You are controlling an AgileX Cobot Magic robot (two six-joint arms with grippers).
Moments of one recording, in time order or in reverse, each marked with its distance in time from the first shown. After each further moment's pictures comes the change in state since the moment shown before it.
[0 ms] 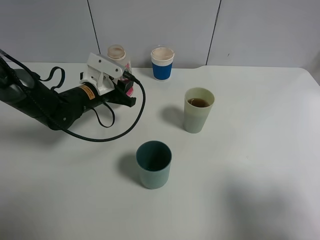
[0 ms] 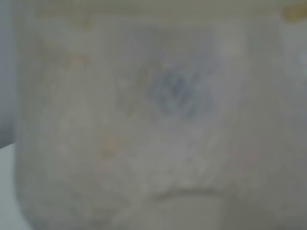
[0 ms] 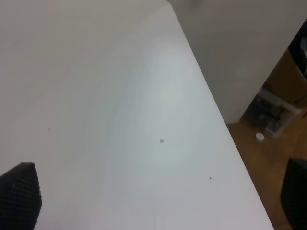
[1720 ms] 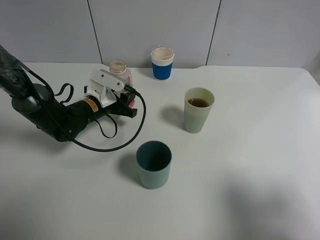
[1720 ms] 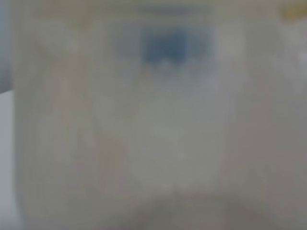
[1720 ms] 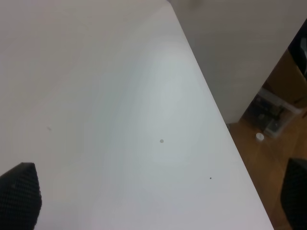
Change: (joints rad) left arm 0.000 0.124 -0.001 -0.010 -0.103 -0.055; right arm 0.000 0.000 0.000 0.000 0.000 0.000
